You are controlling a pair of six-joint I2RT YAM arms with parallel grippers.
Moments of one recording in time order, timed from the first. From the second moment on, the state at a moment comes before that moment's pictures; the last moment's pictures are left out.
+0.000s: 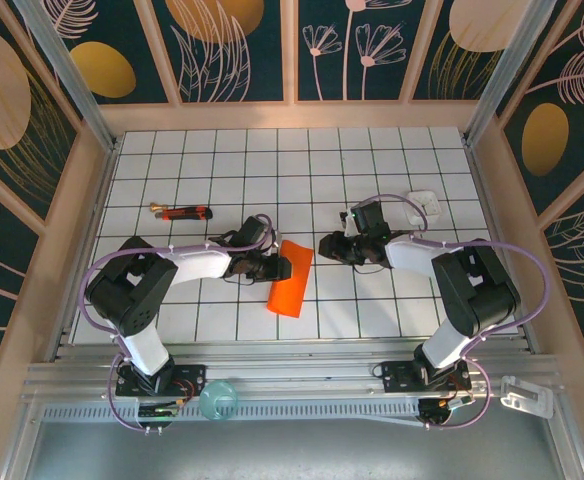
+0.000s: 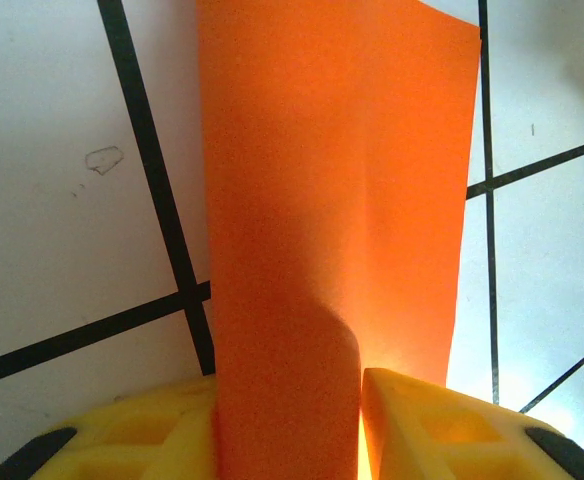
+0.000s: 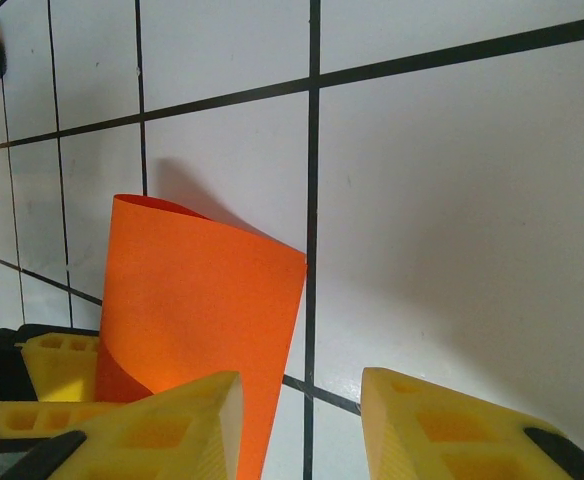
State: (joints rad) left arm -0.67 1.75 0.85 -0.16 0.34 -0.66; right arm 0.46 1.62 0.76 -0.05 -0.44 0.64
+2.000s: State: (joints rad) left arm -0.67 1.75 0.84 -0.14 0.34 -0.66; right arm 0.70 1.73 0.73 0.06 -0.46 0.81
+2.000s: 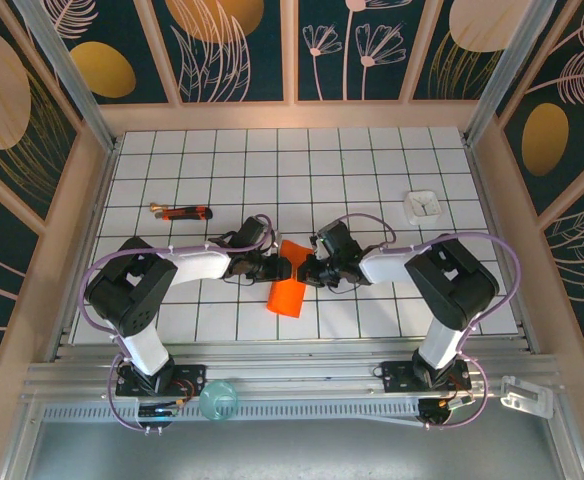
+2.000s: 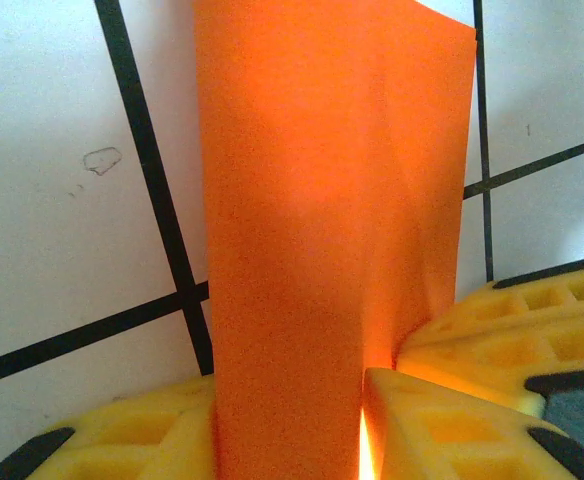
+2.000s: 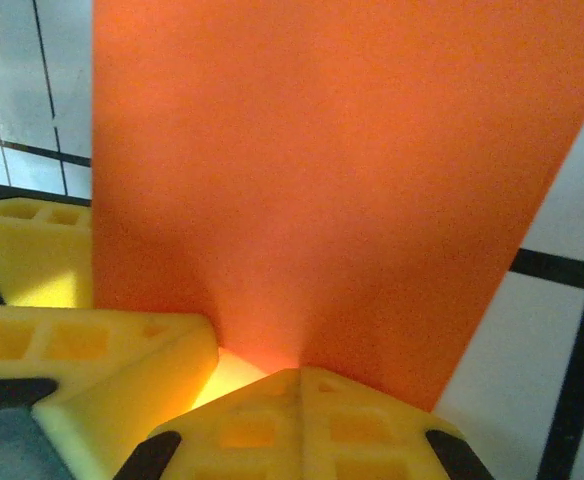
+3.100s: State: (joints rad) left arm -0.68 1.60 0.89 -0.32 0.12 -0.66; right arm 0.70 1.75 0.72 0.11 -0.44 0.81
